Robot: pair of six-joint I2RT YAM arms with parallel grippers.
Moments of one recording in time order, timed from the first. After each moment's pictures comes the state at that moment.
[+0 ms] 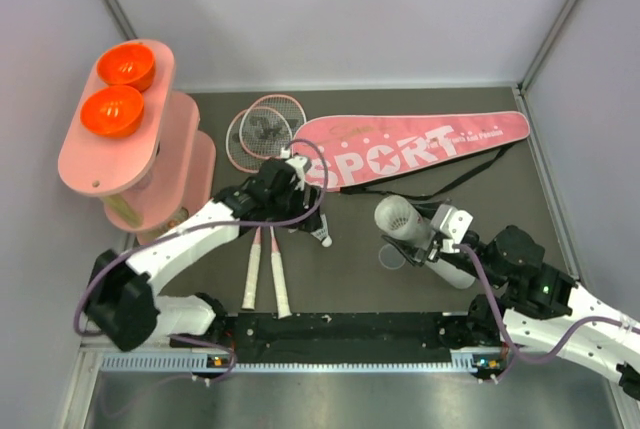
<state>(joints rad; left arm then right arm) -0.65 1.20 0.86 -0.50 0.09 -0.45 1.08 0.40 0.60 -0.14 0.08 -0.29</state>
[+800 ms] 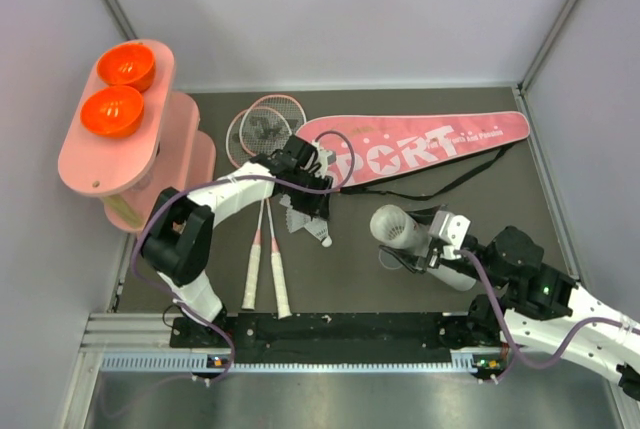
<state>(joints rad) -0.56 1.71 1.17 -0.54 0.36 -0.22 1.08 0.40 0.60 -0.16 -0.04 -0.28</state>
